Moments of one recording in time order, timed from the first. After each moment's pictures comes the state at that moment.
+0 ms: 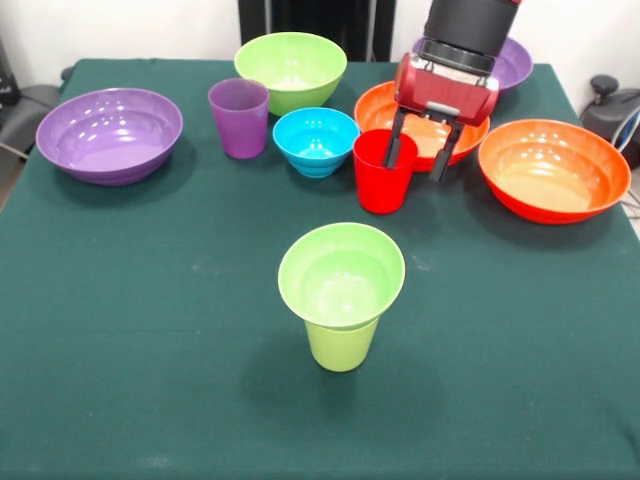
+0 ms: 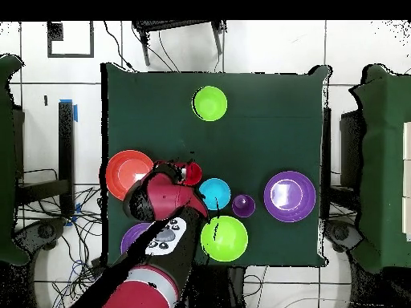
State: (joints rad) arm 0.25 -0.42 -0.35 1.72 0.07 -0.07 1.88
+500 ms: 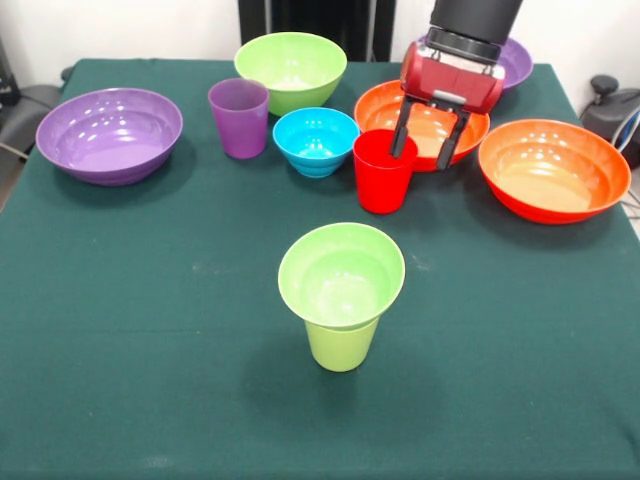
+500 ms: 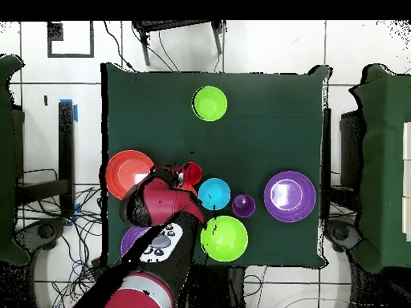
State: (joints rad) arm 0.27 -0.44 -0.35 1.76 0.07 -0.07 1.88
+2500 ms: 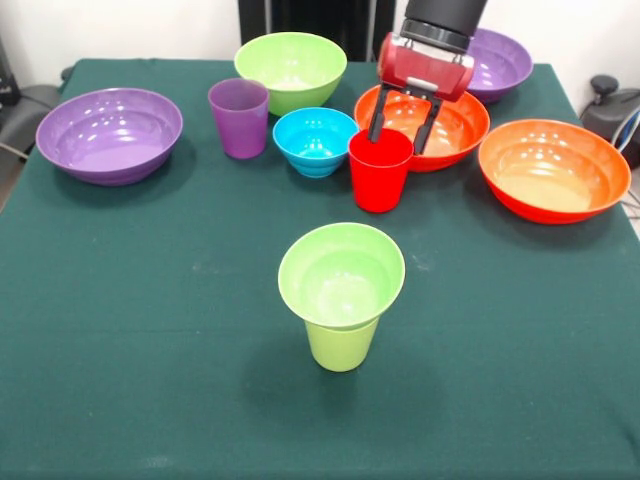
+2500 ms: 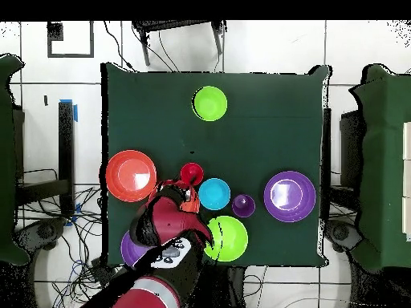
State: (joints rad) arm 0.25 -0.42 -0.35 1.90 0.07 -0.28 1.91
